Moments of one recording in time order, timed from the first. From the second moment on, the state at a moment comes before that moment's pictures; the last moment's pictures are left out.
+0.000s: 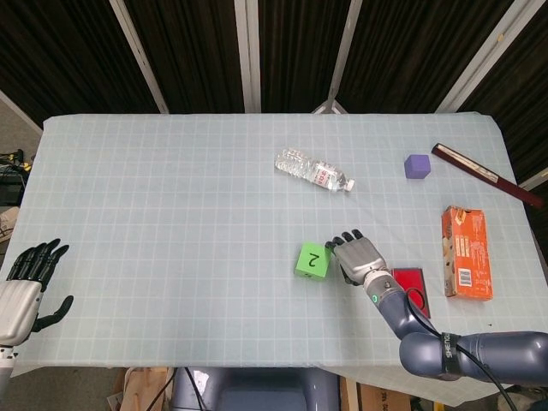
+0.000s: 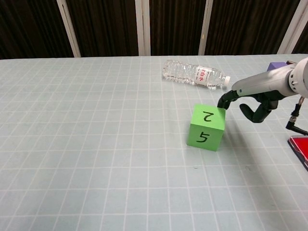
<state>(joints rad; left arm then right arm) -0.08 -1.08 0.00 -1.73 1.57 1.49 0.04 1.13 -1.17 -0.02 -1.97 -0.30 0.88 -0.73</state>
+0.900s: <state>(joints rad) -0.08 -1.07 0.00 -1.73 1.57 1.50 0.03 1.10 -1.04 -0.09 -2.08 -0.47 0.76 -0.59</state>
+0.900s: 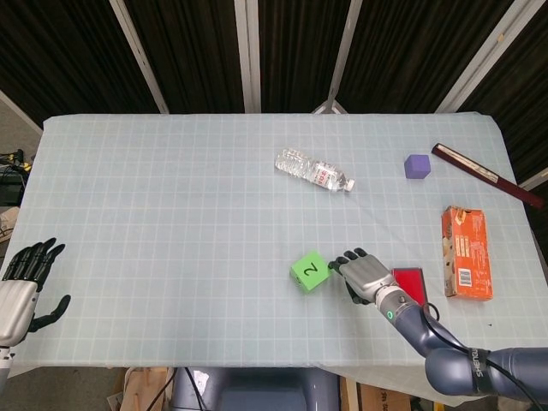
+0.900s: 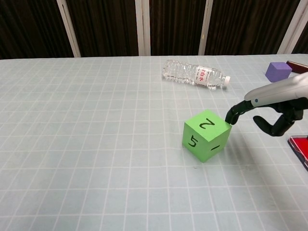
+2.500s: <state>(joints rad) -0.08 -1.06 0.00 -1.72 1.57 1.50 0.00 1.20 -1.04 -0.07 -2.14 -0.53 0.46 -0.26</state>
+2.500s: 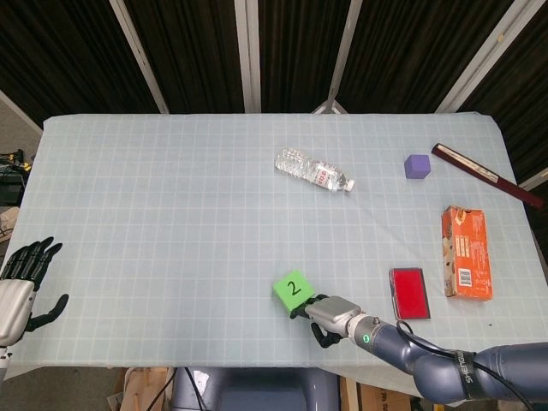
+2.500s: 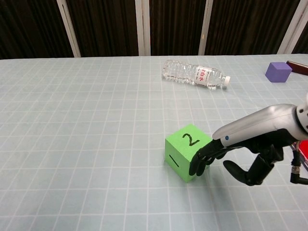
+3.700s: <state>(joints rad) -0.08 -1.06 0.00 -1.72 1.57 1.50 -0.02 1.11 -1.21 0.17 -1.93 -0.70 0.24 0.19</state>
